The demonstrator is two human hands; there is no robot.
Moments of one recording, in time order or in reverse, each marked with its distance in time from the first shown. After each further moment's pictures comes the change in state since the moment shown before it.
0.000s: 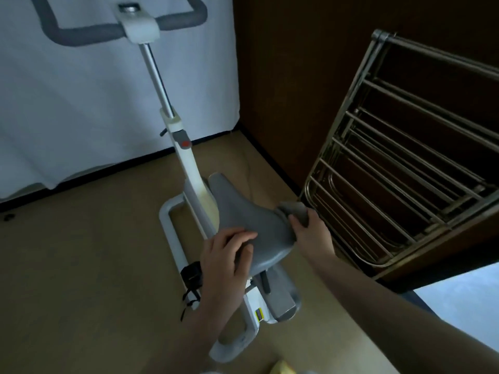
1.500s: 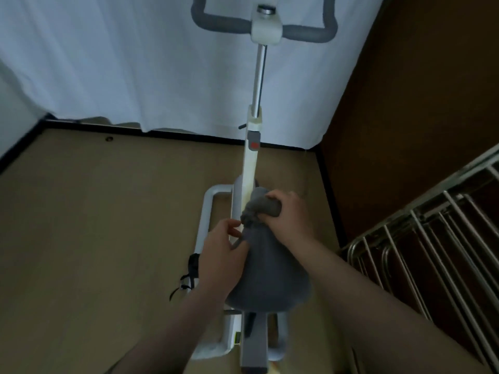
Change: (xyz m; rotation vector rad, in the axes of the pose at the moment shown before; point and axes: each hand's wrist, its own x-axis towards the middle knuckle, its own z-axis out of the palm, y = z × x) left_hand 0.049 0.000 0.018 -0.150 0.274 -0.699; right_hand 0.096 -0.092 0.055 -0.220 -0.413 -0.714
